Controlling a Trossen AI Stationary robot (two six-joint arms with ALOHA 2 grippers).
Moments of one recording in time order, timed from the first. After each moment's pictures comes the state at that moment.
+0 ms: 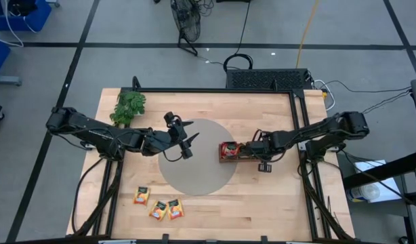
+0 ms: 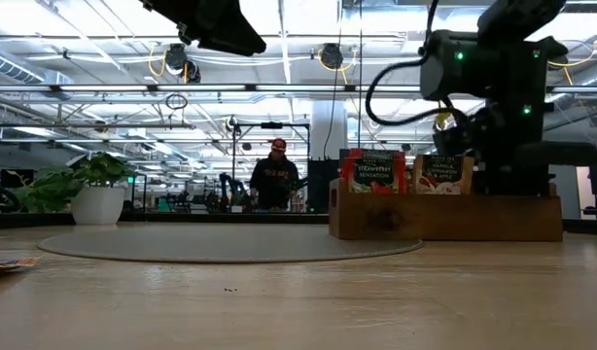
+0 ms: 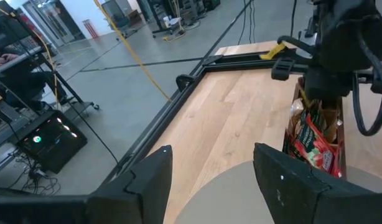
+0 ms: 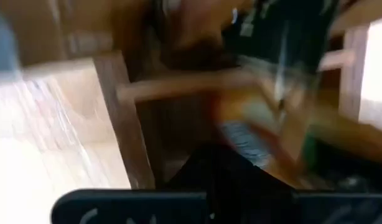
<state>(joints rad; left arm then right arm) -0.18 1.29 0.87 0.06 -0.72 0.07 0.06 1.47 0.72 -0.75 0.11 0.19</state>
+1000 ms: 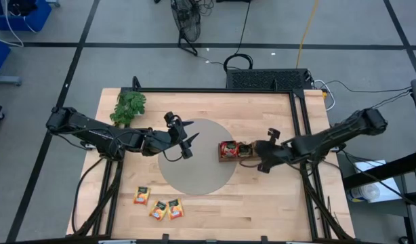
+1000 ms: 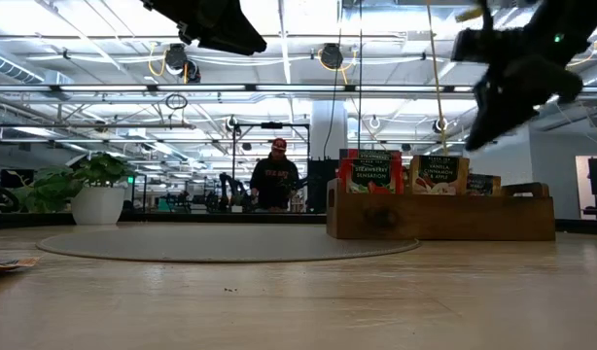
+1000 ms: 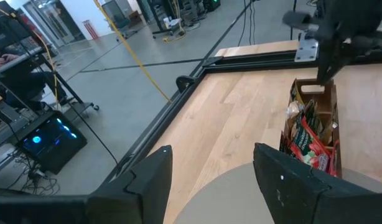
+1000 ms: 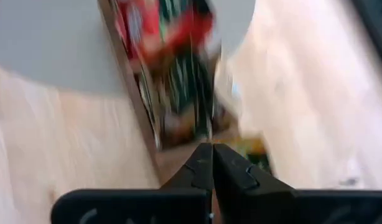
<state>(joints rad) -0.18 1.29 0.87 0.06 -0.72 0.07 0.31 1.15 0.71 -0.71 0.51 0.46</state>
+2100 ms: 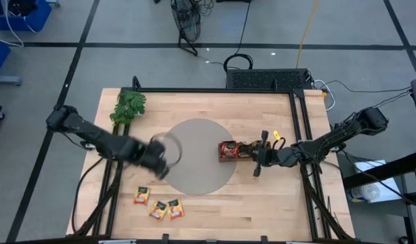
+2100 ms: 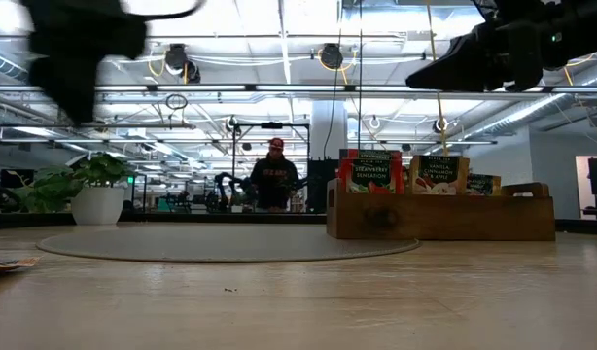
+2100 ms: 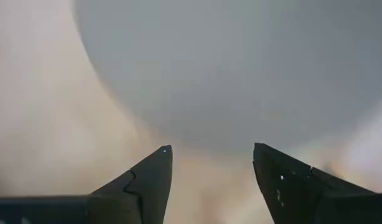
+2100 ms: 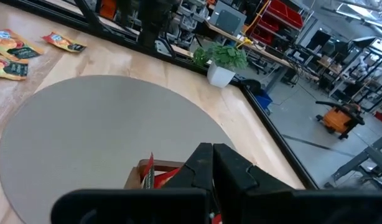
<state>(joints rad) -0.35 1.28 0.96 -1.01 -0.22 -1.13 0.37 1.10 0.37 0.49 0.65 -0.26</state>
